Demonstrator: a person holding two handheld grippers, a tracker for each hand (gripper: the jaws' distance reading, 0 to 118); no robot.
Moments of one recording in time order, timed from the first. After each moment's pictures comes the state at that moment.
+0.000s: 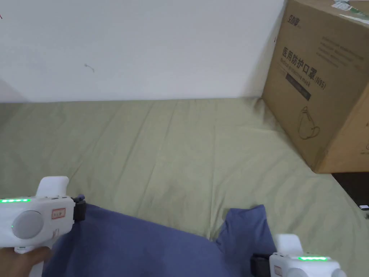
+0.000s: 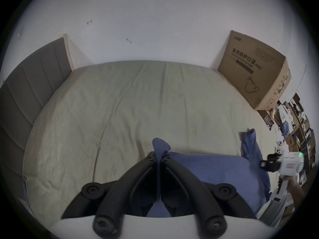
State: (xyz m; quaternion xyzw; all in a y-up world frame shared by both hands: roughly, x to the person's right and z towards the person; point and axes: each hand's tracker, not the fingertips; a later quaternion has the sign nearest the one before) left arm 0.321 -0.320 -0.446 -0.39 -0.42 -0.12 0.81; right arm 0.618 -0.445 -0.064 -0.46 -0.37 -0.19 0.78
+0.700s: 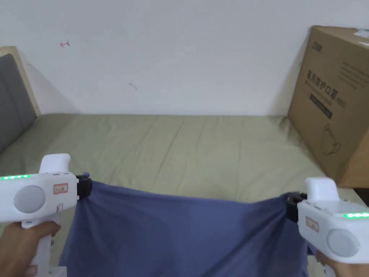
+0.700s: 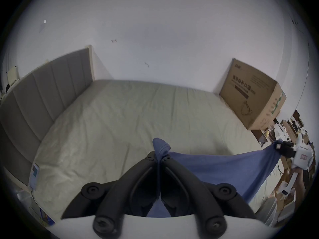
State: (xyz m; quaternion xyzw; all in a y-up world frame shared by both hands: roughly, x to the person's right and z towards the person) left arm 0.210 -0.222 -0.427 -0.32 -0.38 -0.05 0.87; right arm 0.566 -0.244 -0.048 -0.24 -0.34 -0.07 0.91
